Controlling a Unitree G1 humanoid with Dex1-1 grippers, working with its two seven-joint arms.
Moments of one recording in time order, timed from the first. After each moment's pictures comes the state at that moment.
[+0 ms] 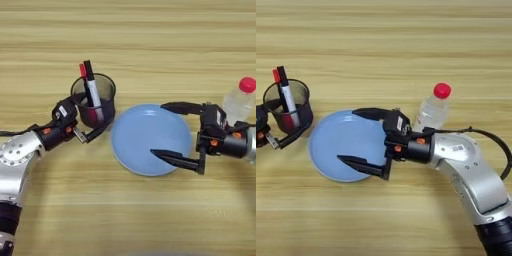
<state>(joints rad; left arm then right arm) -0.17 0.43 0.02 0.27 -0.20 -0.22 -0.79 -0.11 -0.50 0.19 -0.40 0.44 0.24 0.96</state>
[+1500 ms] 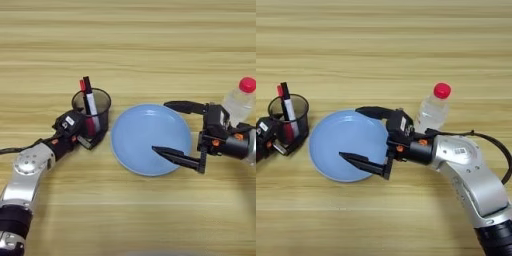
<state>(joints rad) -0.16 0.37 -0.01 0.43 -0.09 -0.21 -0.61 -0.10 -0.49 0.18 -0.39 0.44 0.21 0.95</state>
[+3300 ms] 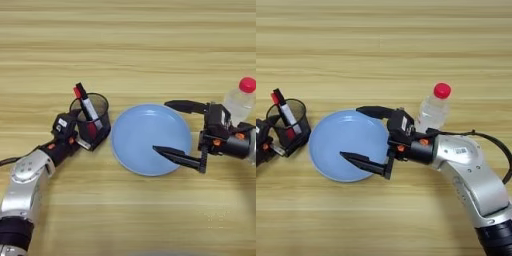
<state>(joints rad) -0.07 0.32 0.03 0.32 -0.23 -0.15 -0.64 -0.10 -0.50 0.17 -0.39 0.44 0.20 0.95</state>
